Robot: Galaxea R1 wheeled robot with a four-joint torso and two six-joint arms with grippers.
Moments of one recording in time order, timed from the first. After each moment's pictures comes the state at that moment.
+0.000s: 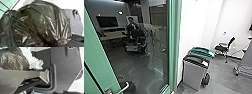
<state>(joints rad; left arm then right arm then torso) 1.38 3.03 -2.79 -0.03 0.06 0.00 -1.53 3.01 -2.60 -0.17 0.03 0.15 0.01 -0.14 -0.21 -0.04</state>
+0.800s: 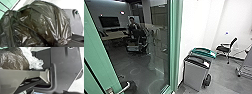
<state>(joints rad) 1.38 3.03 -2.79 -0.02 0.06 0.00 -1.53 3.01 -2.60 -0.17 0.03 0.15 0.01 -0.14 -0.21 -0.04</state>
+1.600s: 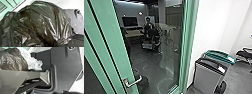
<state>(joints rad) 1.39 3.01 -2.79 0.01 0.02 0.01 -1.54 3.01 -2.60 -0.17 0.06 0.15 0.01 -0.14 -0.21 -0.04</state>
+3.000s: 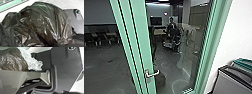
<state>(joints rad) 1.39 3.01 -2.79 0.05 0.00 0.01 -1.54 3.02 -2.60 -0.17 0.07 0.15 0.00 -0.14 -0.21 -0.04</state>
